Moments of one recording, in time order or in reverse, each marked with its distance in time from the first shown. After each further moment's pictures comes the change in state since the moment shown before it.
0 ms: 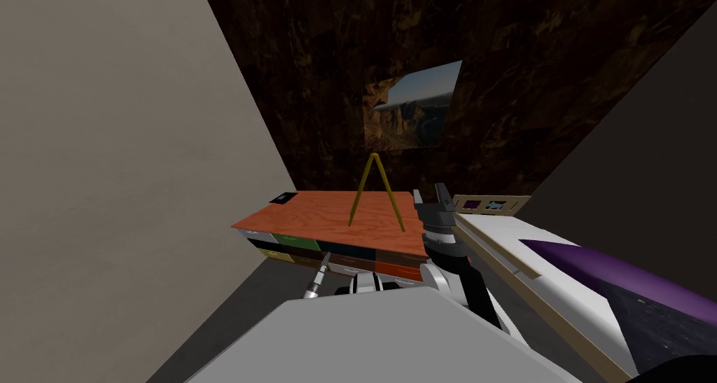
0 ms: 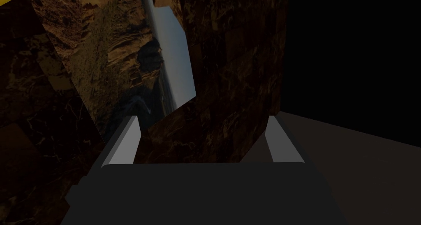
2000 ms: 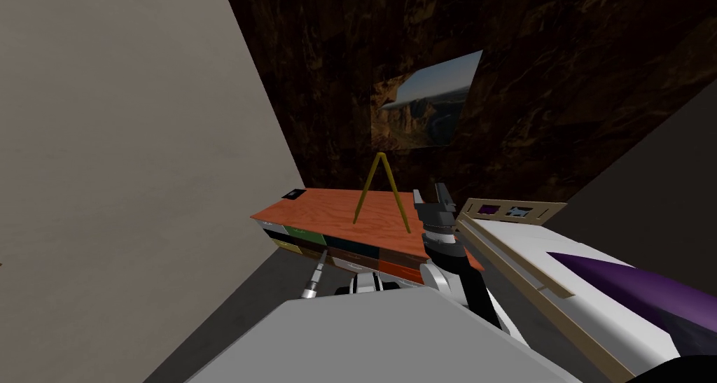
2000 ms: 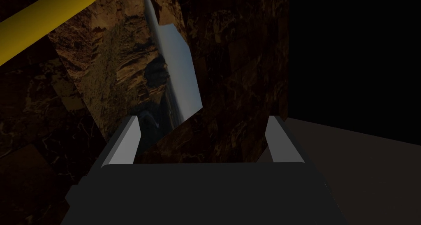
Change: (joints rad) left arm -0.011 0.009 -0.015 0.008 0.105 -0.003 0.010; right arm 0.000 0.000 0.000 0.000 0.000 0.000 0.000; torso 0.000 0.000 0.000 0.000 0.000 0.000
